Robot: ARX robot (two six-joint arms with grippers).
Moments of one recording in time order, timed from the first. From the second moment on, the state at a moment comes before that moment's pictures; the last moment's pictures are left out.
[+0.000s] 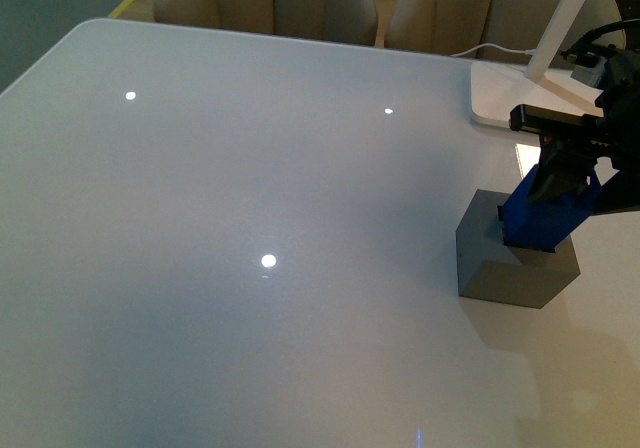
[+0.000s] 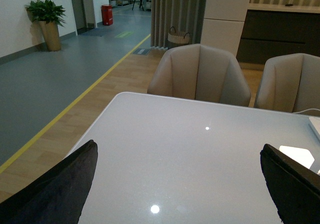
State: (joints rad) left arm 0.00 0.00 0.01 0.00 0.00 -0.01; right arm 0.15 1.98 1.23 -0.54 0.00 0.25
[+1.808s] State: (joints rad) left arm 0.00 0.00 0.01 0.00 0.00 -0.01; right arm 0.09 1.72 1.07 -0.33 0.04 0.20
